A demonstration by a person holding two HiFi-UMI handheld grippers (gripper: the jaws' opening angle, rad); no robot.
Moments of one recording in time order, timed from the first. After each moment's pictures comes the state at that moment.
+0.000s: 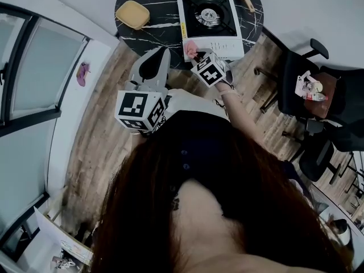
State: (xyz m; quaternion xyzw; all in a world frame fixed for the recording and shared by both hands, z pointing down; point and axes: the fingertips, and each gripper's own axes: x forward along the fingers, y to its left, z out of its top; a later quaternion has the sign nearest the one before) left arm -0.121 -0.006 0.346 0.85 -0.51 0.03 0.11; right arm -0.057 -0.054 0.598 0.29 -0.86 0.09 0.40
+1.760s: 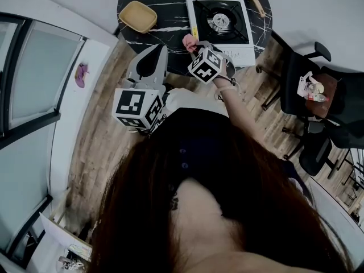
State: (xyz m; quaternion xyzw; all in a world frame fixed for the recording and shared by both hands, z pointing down) left arm -0.187 -0.069 0.361 0.86 -0.50 0.03 0.13; right arm -0.108 -0.115 0.600 0.28 -0.83 0.01 0.49
